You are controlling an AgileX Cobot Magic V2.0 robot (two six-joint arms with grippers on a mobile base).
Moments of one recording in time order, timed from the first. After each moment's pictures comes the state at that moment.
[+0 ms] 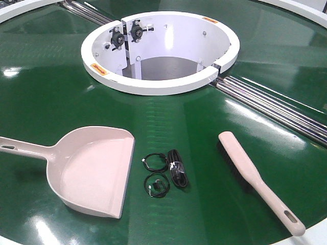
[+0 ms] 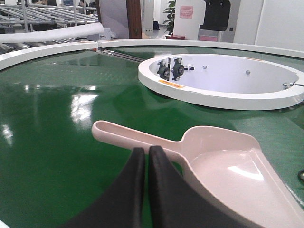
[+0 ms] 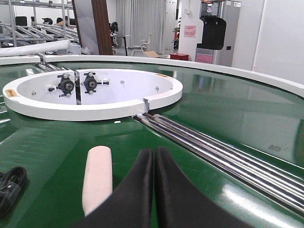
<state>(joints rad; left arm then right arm) 0.00 -0.01 0.03 -0.05 0.13 0.04 0.07 -0.01 0.03 -0.09 0.06 0.02</state>
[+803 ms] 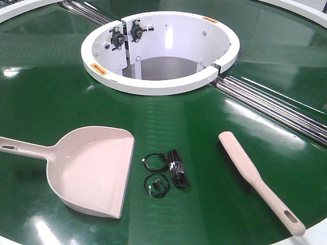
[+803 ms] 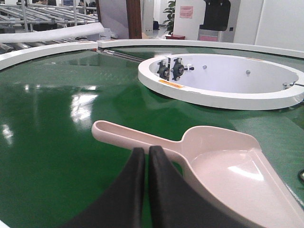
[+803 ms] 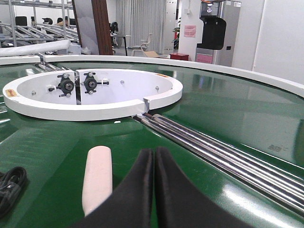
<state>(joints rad) 0.00 -0.01 0.03 -0.05 0.13 0.04 0.07 -0.01 0.03 -0.09 0.06 0.02</state>
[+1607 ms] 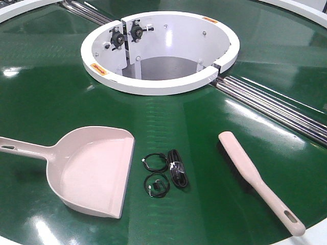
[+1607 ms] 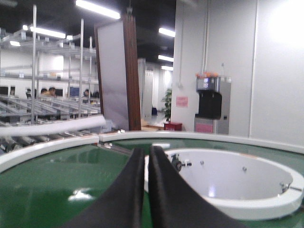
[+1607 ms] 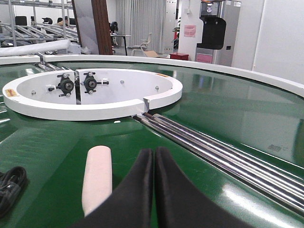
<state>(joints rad) 0.00 0.02 -0.14 -0.05 -0.08 0.04 0.07 -0.01 0.03 -0.09 0.06 0.02</state>
